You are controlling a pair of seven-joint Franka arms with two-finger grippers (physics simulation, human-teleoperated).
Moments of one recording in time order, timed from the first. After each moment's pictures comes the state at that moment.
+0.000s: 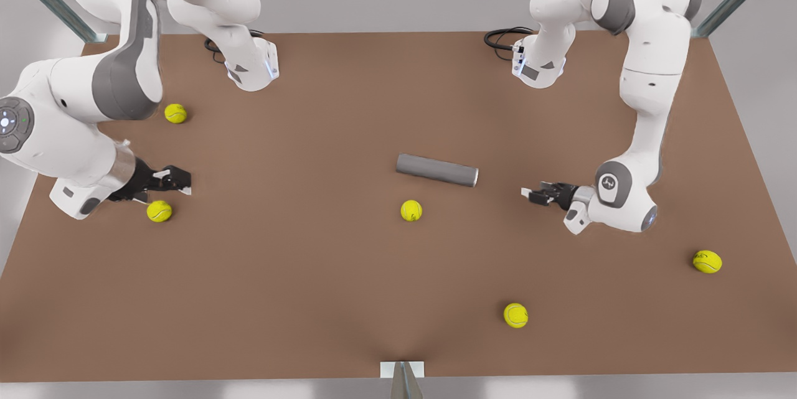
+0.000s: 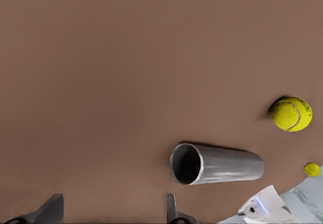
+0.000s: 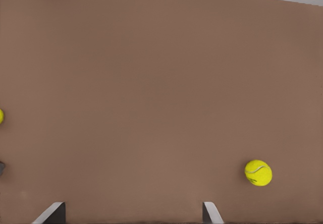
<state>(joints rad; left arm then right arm) 0.10 0.52 -0.09 -1.96 -0.66 1.80 0.10 0.05 0.34 0.01 -1.14 0.07 1.41 -0.10</state>
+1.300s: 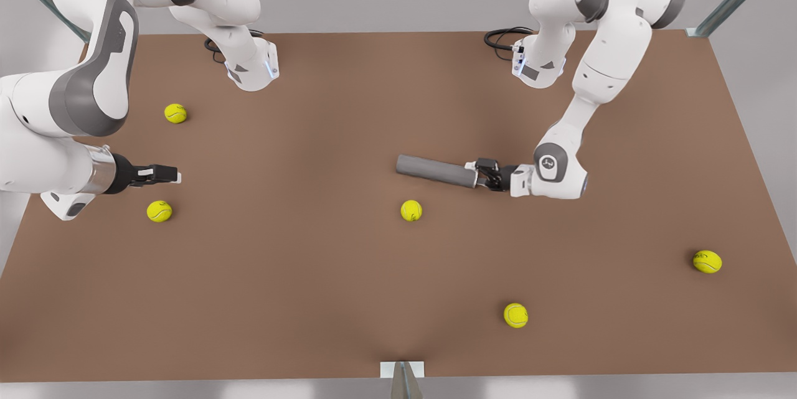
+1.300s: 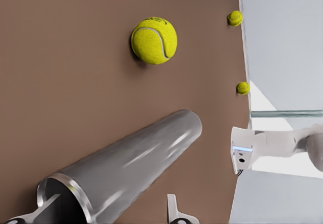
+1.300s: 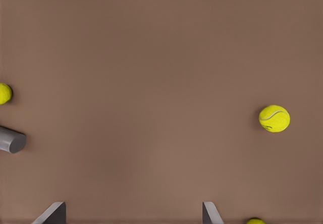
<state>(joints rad) -0.01 0.52 -0.24 -2.18 -1.11 2.06 1.09 -0.03 0.38 0.01 -1.13 0.14 1.24 -0.05</state>
